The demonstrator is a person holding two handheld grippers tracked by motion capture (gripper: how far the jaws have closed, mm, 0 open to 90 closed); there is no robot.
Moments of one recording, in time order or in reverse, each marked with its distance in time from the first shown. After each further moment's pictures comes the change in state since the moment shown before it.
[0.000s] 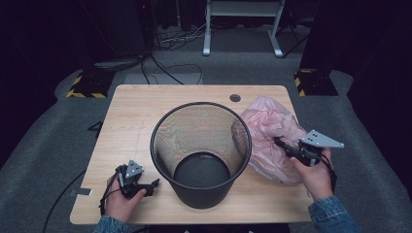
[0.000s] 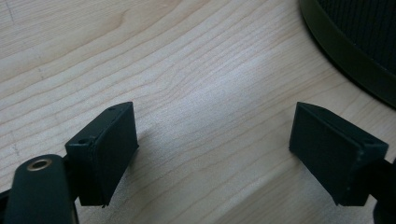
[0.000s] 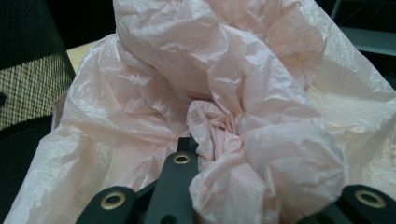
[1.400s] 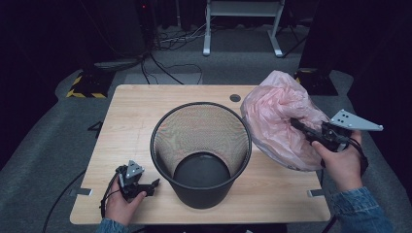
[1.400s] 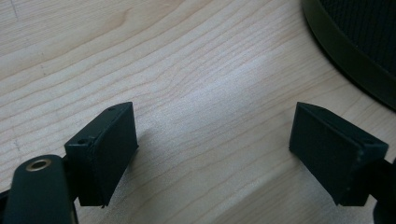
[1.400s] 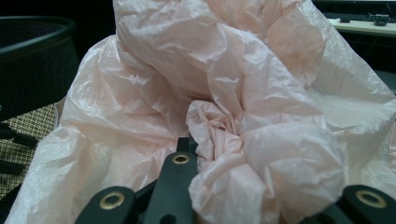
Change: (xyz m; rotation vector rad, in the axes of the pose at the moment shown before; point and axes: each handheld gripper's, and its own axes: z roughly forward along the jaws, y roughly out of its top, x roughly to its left) left arm -0.002 0.000 0.000 0.001 0.020 -0.012; right arm -0.008 0.080 -0.049 -0.088 0.026 -0.034
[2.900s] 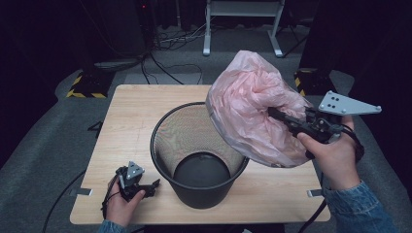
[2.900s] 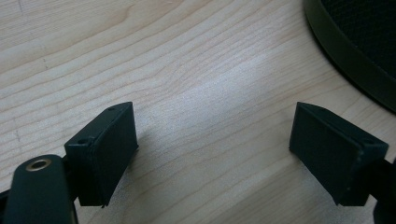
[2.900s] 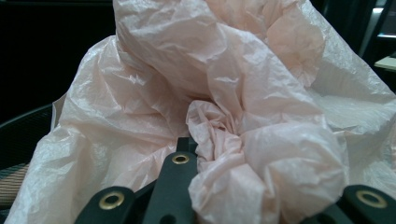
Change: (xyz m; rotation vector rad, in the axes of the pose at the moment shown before) left arm -0.005 -0.001 -0.001 -0.002 0.017 -0.033; right arm 0.071 0.085 0.009 -0.077 0.206 -0.059
